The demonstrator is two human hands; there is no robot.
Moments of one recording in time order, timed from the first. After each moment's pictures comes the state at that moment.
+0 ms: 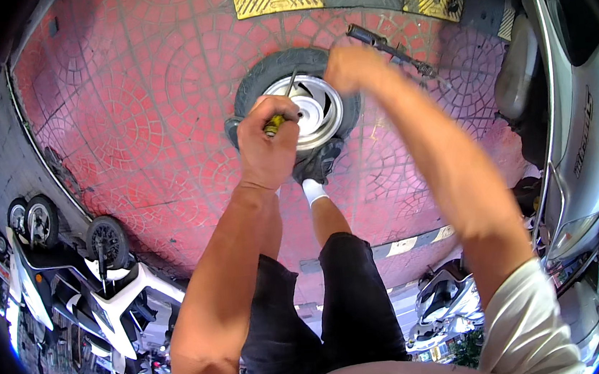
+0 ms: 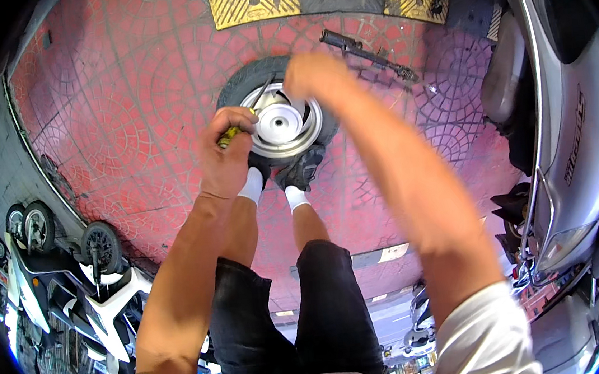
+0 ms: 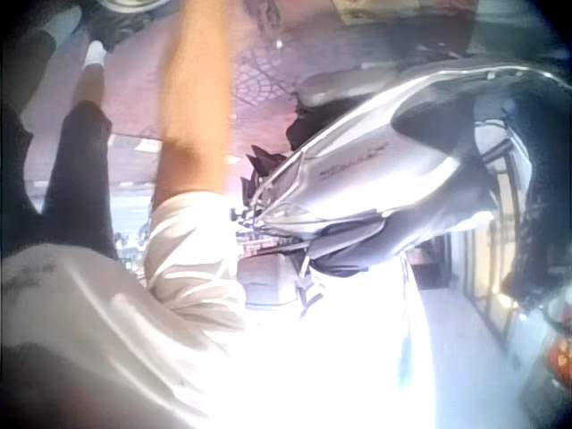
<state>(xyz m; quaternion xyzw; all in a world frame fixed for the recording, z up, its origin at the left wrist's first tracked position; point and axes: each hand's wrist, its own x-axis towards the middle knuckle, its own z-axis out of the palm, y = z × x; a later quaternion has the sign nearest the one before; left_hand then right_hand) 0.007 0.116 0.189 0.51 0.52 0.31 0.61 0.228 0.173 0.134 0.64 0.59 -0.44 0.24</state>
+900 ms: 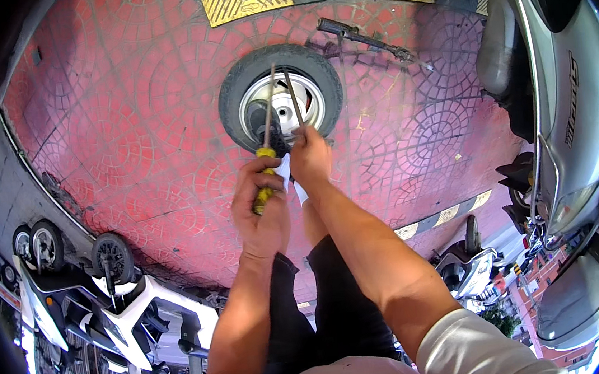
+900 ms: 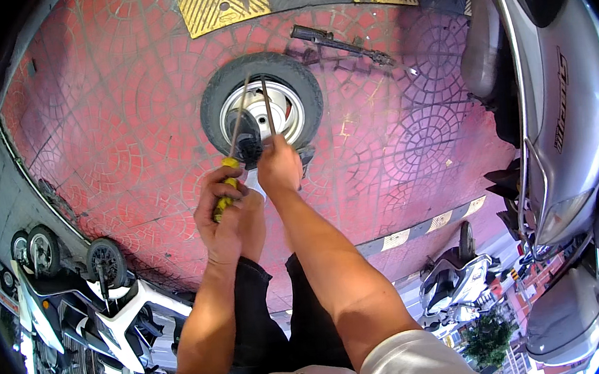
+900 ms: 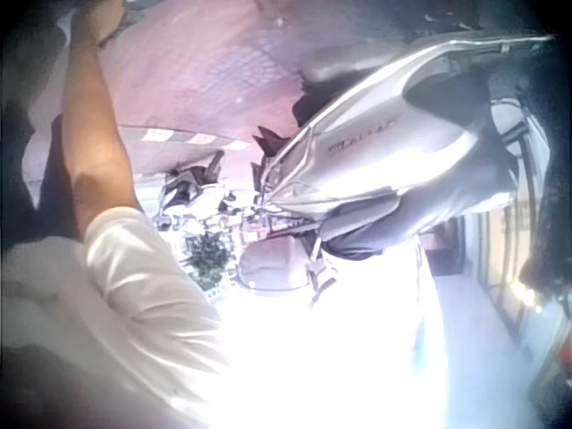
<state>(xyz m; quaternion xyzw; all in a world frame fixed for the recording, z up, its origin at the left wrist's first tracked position) -0.020 0.032 0.259 0.43 0.55 0.28 0.66 0.092 -0.017 0.138 0.88 0.14 -0.44 -0.13</state>
